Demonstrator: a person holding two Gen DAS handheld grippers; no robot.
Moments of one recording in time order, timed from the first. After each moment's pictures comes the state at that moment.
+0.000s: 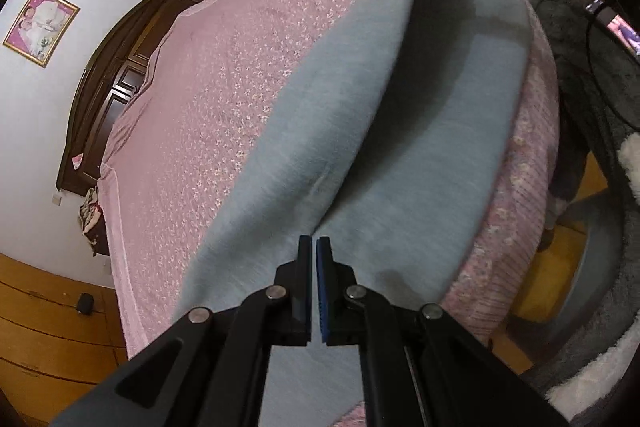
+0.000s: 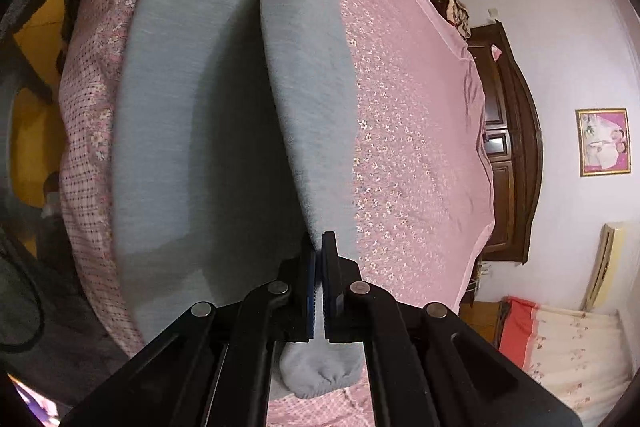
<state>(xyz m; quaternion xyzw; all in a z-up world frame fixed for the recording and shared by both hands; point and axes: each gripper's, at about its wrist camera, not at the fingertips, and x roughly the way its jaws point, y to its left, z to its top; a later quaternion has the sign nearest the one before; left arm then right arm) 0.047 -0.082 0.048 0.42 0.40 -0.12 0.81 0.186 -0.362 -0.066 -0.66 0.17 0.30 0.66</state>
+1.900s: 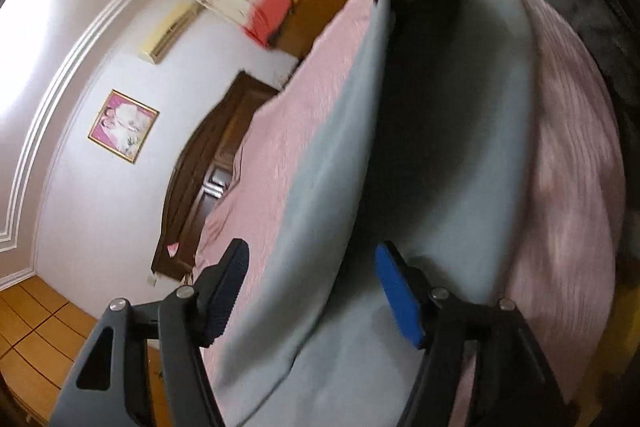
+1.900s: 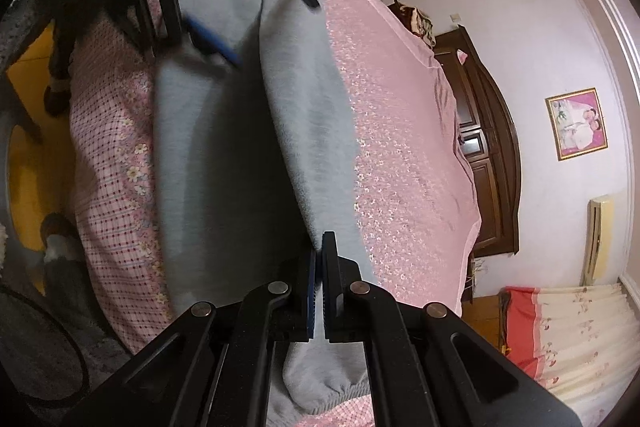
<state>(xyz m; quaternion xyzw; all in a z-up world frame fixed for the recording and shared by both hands) 0.038 -0.168 -0.034 0.52 0.14 -0.04 0.84 0.126 -0.377 -0.071 -0.62 0.13 0.30 0.71</state>
